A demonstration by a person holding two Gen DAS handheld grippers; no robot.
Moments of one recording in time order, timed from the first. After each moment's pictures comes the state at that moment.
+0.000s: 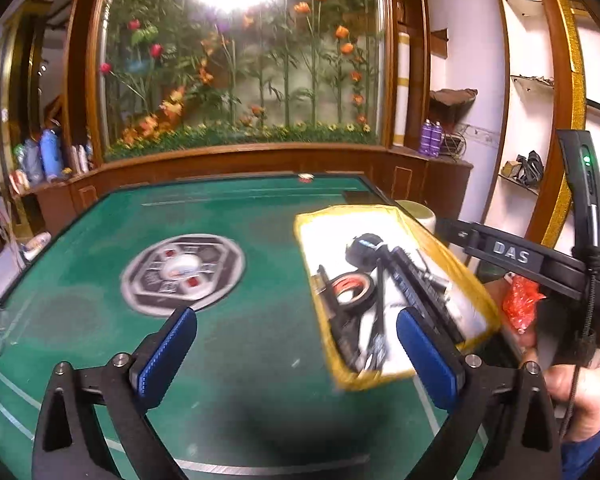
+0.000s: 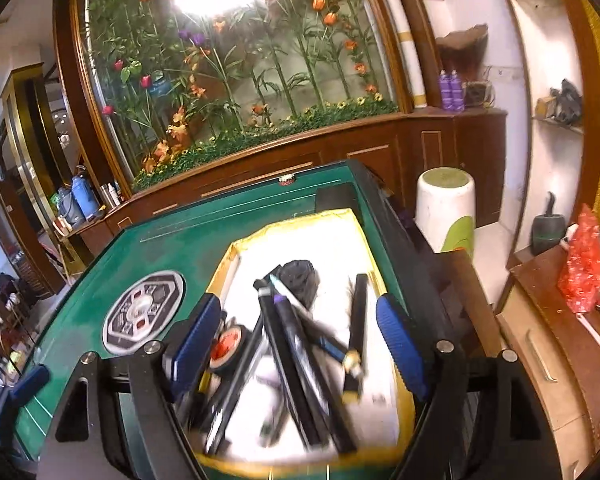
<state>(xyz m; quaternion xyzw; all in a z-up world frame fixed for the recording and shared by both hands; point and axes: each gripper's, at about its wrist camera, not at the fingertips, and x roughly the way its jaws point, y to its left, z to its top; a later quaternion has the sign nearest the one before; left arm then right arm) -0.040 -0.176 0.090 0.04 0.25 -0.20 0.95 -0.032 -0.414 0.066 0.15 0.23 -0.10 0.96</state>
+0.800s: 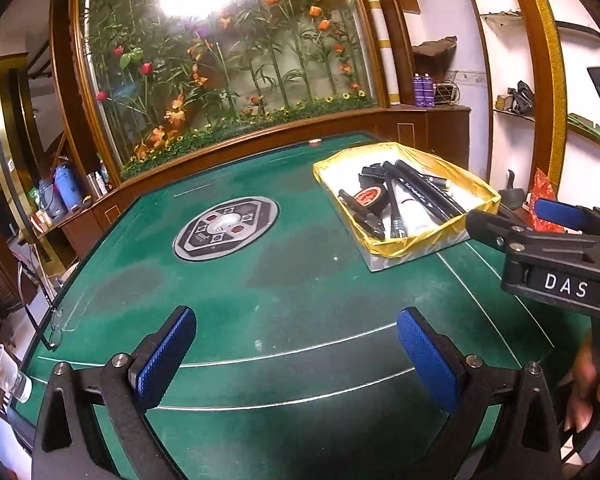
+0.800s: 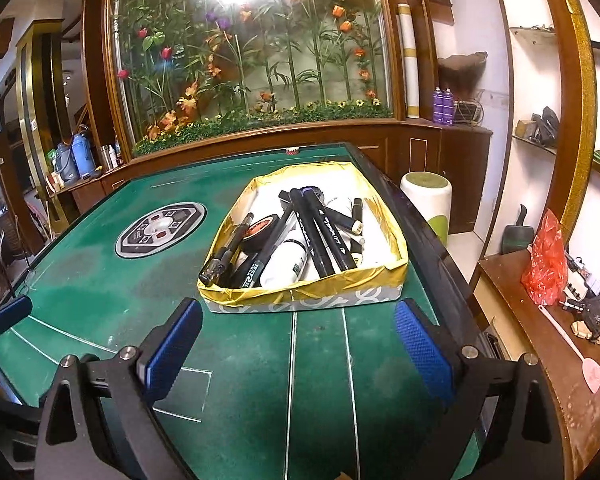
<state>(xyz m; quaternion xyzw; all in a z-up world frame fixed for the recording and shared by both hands) -0.109 -0.147 0.053 0.16 0.26 -0.18 0.94 -0.135 -0.328 0.032 0.08 0.25 -0.12 0.96</state>
